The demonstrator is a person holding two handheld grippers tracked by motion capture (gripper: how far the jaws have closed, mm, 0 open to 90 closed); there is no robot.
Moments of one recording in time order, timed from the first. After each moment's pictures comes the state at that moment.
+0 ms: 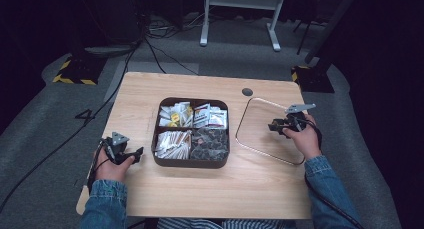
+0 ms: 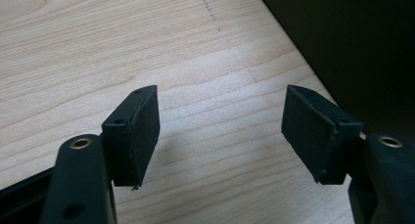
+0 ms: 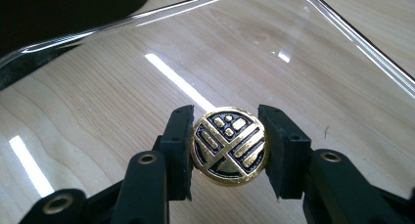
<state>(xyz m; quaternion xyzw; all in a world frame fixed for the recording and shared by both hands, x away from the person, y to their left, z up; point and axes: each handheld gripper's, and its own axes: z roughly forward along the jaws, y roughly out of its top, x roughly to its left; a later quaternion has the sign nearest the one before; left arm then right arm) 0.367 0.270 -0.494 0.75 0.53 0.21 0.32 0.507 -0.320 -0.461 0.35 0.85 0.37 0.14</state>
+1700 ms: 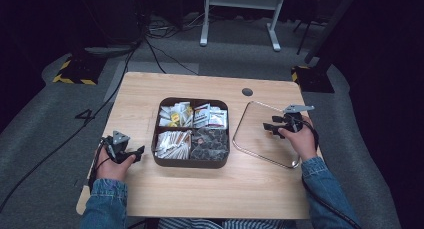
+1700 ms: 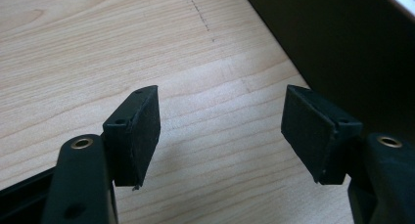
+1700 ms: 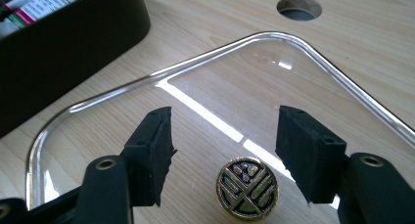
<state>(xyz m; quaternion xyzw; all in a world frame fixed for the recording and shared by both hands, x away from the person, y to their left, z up) 0.369 0.267 -0.490 0.75 0.53 0.21 0.33 0.503 -0.307 -0.462 0.38 0.82 0.41 0.16</state>
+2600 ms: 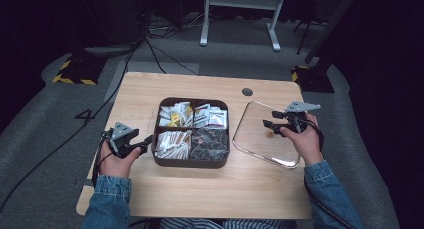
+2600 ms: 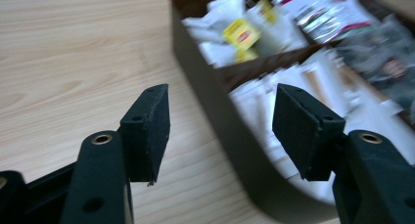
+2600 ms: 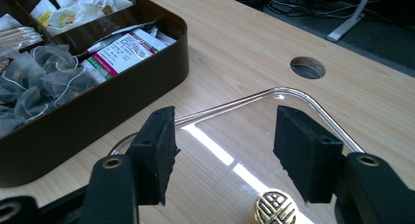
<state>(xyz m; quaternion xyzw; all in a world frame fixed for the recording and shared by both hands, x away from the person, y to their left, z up) 0.362 0.234 -0.442 0.72 0.50 0.21 0.44 0.470 -0.289 -0.412 0.33 0.82 0.43 0.19</state>
